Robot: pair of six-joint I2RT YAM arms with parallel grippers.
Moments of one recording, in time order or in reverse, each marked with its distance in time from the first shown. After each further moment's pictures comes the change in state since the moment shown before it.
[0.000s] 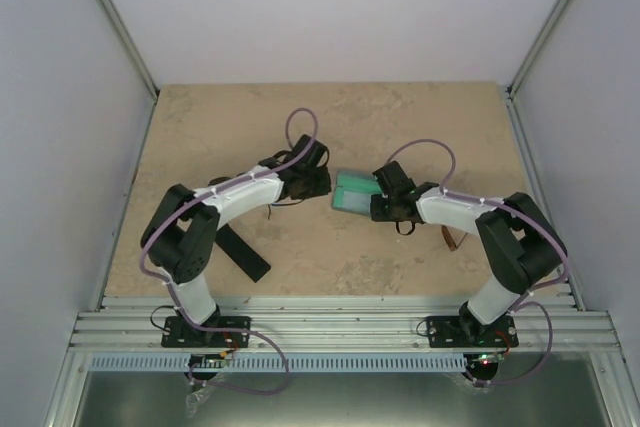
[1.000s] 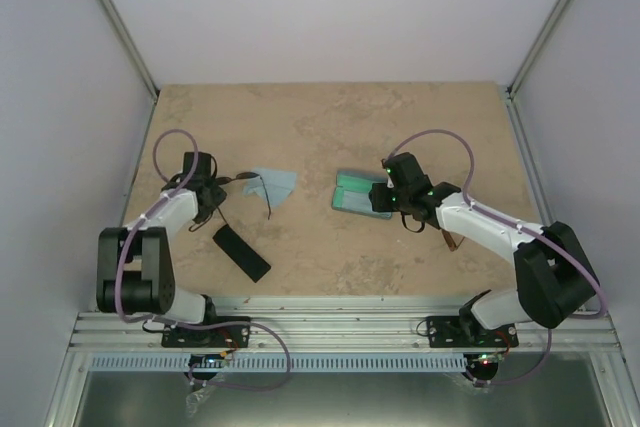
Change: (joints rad) left arm 0.662 -0.375 -0.447 -0.042 -0.185 -0.078; right arm 0.000 -0.219 -0.011 -0.005 -0.035 -0.037
